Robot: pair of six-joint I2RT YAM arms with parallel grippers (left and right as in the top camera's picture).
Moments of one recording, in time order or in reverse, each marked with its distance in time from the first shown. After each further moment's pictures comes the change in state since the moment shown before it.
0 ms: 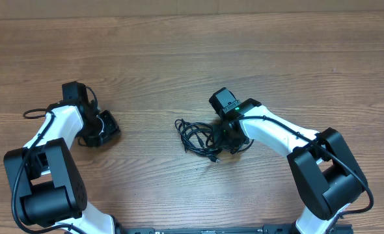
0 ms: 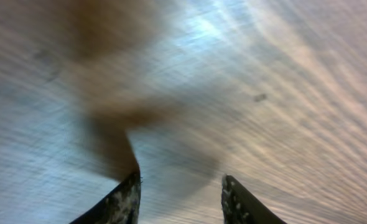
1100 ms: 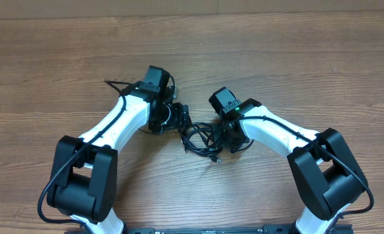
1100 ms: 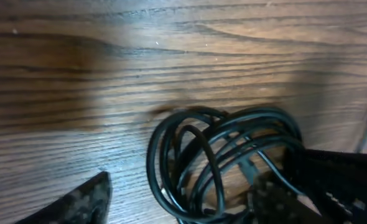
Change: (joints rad) left arm -0.562 0.024 0.150 0.005 0.102 -0.051; right arm 0.000 -0.002 -0.001 0.019 0.011 -0.008
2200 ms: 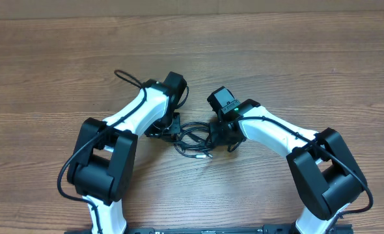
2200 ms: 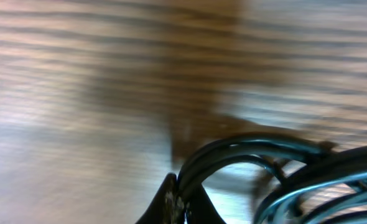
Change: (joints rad) left arm -0.076 0.167 0.163 -0.343 -0.465 -0.089; right arm 0.009 0.002 -0.001 0.042 -0.017 0.002
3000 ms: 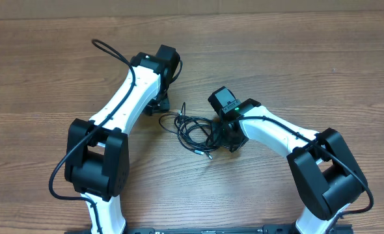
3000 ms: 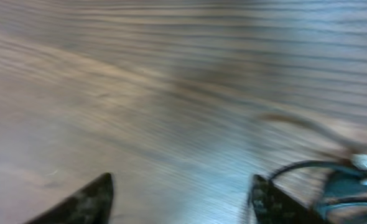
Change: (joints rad) left arm 0.058 0.013 0.246 -0.123 -0.162 -0.081; right arm -0.006 0.000 0.002 -0.020 0.040 -0.001
